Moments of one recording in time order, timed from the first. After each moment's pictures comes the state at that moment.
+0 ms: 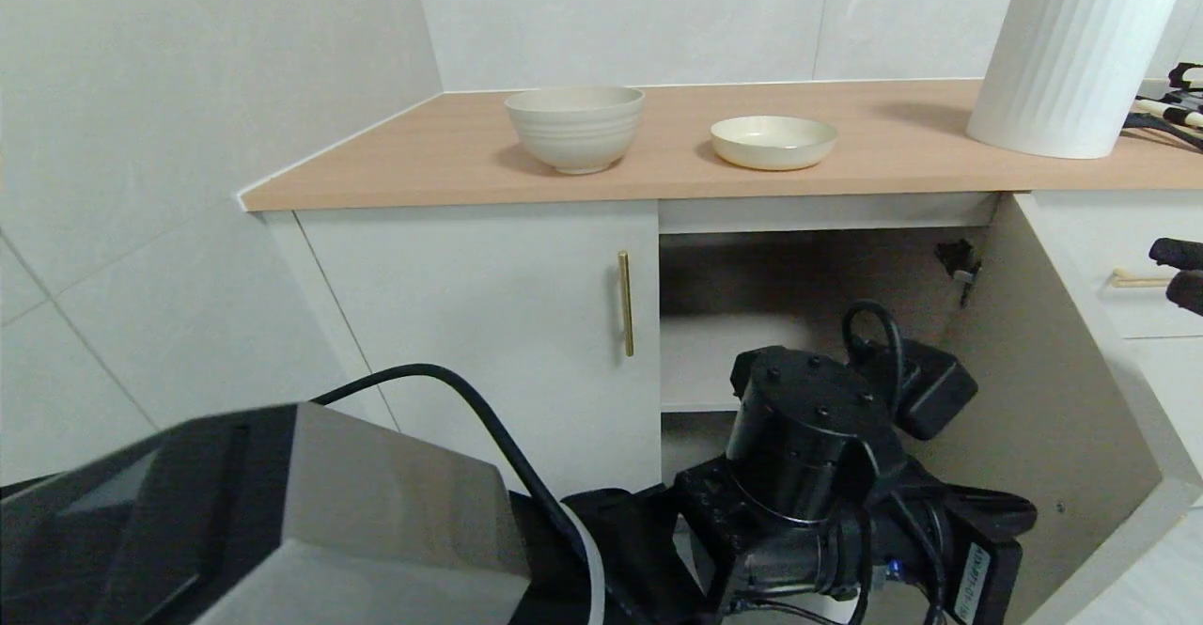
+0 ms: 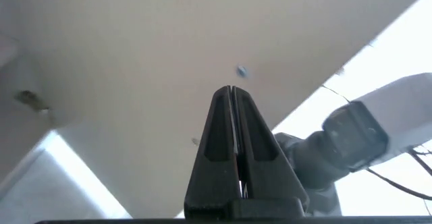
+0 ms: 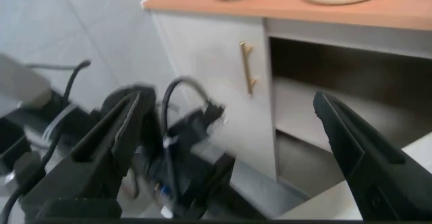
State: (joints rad) left arm -1.08 2.18 -1.24 -0.79 -0.35 -0.32; right arm 0.41 0.91 -0.73 -0.25 0.33 0.17
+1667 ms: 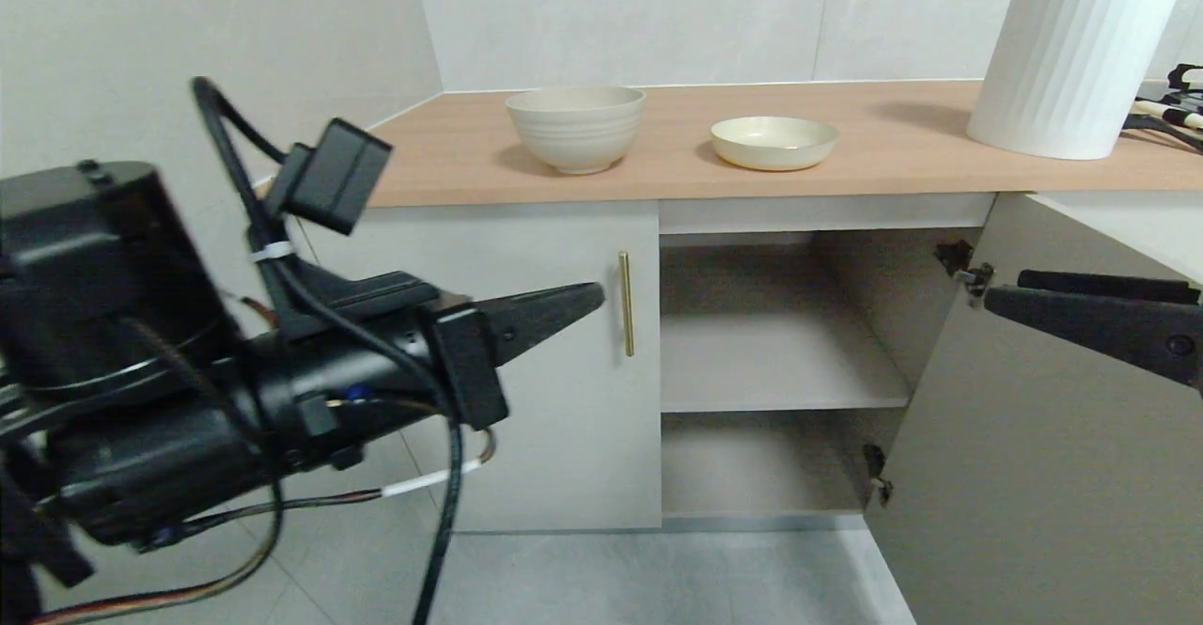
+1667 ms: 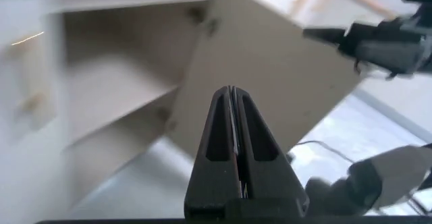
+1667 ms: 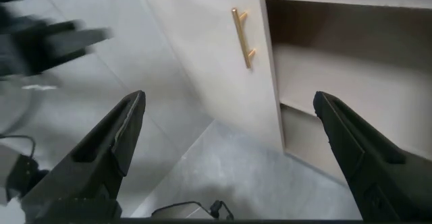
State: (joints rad) left arm -0.63 1.42 -0.71 -0.69 -0.31 -0.38; right arm 0.41 1.11 -0.77 -0.26 0.33 0.20
